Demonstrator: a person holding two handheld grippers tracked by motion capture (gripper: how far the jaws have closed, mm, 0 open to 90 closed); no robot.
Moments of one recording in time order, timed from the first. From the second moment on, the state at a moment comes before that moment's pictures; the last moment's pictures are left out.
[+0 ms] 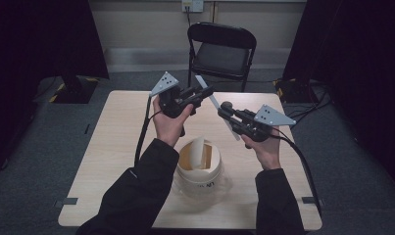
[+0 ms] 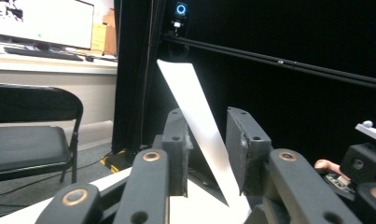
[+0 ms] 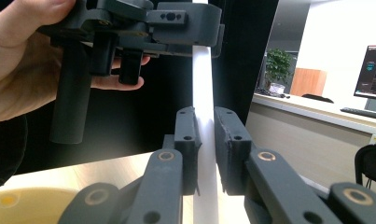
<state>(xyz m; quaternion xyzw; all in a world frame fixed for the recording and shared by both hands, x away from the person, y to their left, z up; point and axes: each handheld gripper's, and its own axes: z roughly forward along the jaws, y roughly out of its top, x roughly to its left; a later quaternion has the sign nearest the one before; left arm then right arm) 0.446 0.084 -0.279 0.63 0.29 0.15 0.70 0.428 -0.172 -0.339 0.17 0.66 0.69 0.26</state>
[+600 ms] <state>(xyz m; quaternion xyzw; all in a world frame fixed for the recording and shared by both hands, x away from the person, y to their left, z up) 0.441 0.101 -0.269 0.61 0.27 0.20 0.72 0.429 -0.190 -0.340 0.21 0.66 0.67 0.26</state>
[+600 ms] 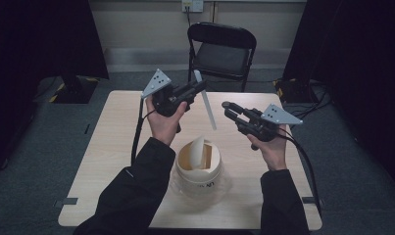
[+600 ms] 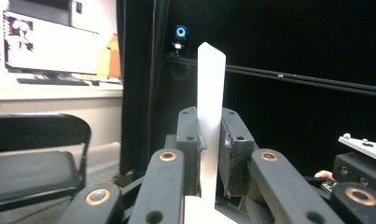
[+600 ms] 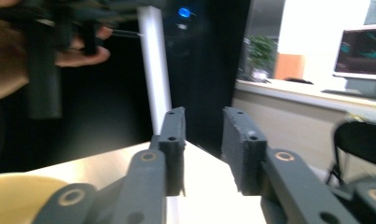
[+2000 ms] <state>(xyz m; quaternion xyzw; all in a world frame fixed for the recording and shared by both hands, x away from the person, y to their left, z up) 0.353 0.211 -0.270 0.57 0.25 0.21 0.75 0.399 -0.300 -0.465 0.50 0.63 0.52 0.29</state>
